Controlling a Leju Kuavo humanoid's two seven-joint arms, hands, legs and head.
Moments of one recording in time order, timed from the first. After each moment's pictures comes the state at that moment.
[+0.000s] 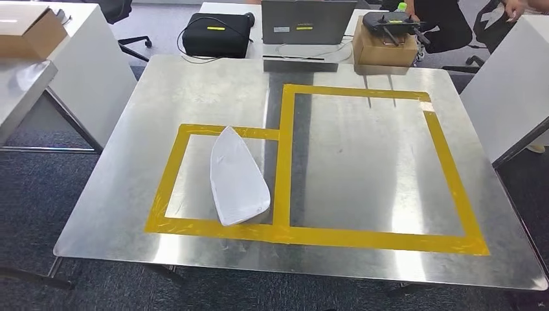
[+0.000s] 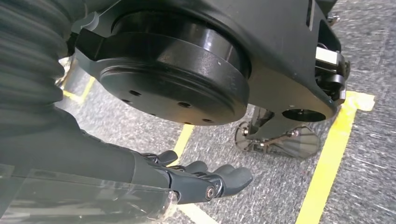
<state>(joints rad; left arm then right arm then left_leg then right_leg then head) -0.07 0.99 -0.04 -1.66 -0.69 -0.18 0.67 -0.10 -0.01 1.02 -0.20 -0.81 -0.08 0.12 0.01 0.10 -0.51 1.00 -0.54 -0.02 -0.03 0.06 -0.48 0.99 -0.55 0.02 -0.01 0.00</state>
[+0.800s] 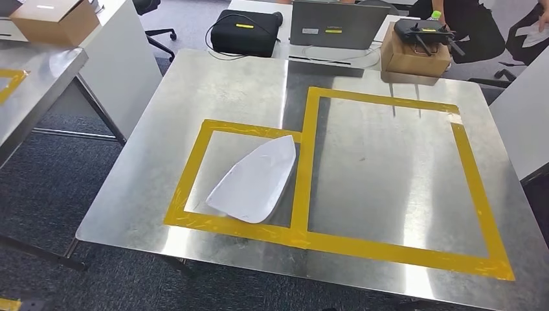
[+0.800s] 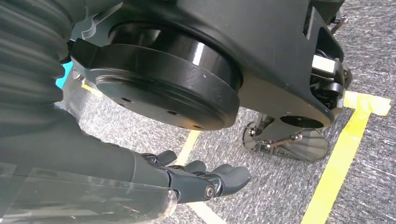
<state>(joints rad) 0.10 0.44 0.07 -0.84 -0.43 0.13 0.56 -0.12 -0.01 1.01 -0.20 -0.83 -0.08 0.17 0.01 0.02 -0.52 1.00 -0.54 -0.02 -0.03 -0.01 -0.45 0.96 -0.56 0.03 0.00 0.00</state>
